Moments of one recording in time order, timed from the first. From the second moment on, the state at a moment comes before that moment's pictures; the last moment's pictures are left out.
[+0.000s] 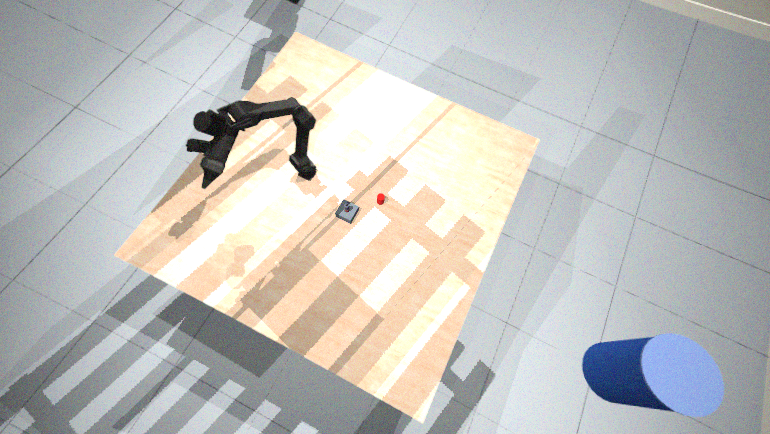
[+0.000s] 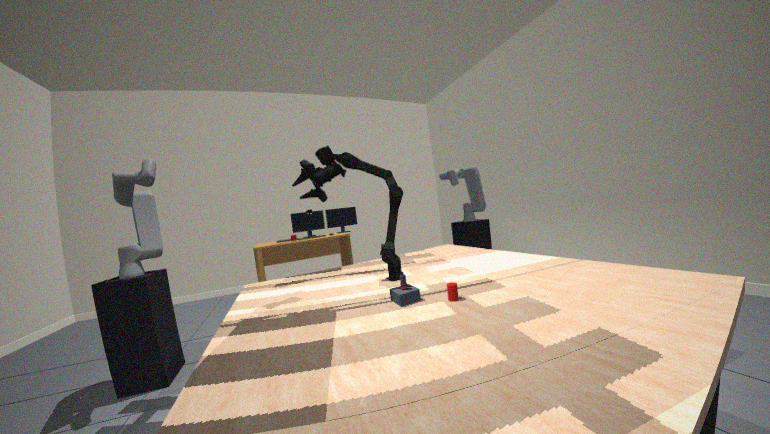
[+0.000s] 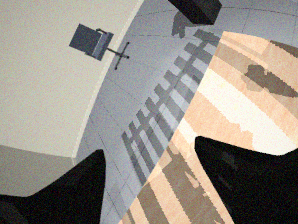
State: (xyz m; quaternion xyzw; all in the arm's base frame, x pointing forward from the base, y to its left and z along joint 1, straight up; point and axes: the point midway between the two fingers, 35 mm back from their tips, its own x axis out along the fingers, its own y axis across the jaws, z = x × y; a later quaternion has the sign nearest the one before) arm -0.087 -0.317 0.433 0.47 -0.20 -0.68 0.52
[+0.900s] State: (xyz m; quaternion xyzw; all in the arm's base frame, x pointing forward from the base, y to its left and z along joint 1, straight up) arm -0.021 -0.358 0.376 0.52 -0.09 -0.65 0.54
